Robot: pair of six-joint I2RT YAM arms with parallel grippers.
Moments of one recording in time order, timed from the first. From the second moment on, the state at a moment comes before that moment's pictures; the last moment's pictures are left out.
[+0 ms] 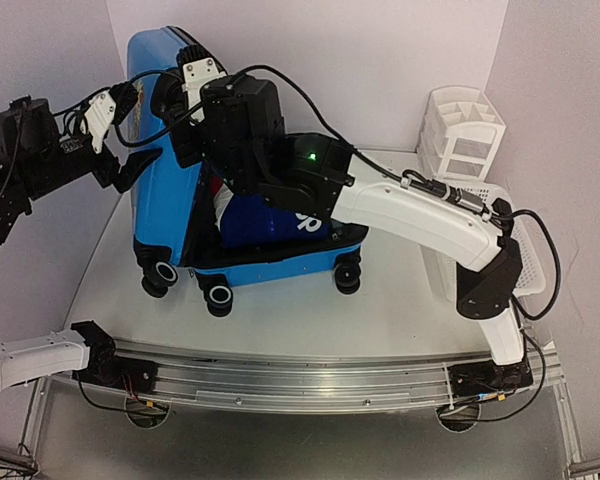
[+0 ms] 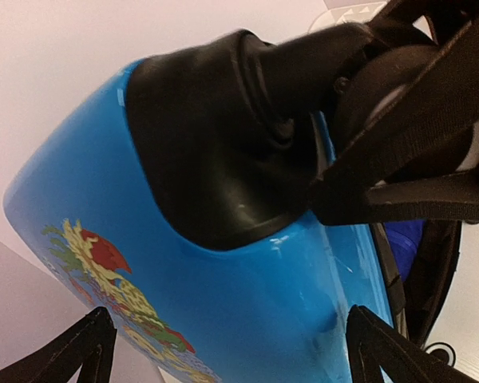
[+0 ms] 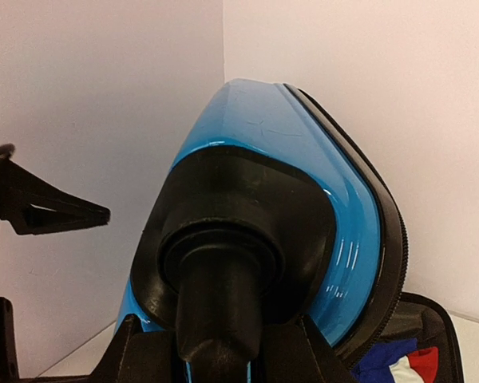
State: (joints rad) left arm -0.54 0.84 1.23 -0.60 0.03 0.57; right arm 1.32 2.24 2.47 -0.25 0.69 0.04
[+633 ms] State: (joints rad) left arm -0.55 0.63 0.97 -0.49 -0.03 0.56; right arm 1.40 2.26 2.38 -0.11 0.48 -0.22
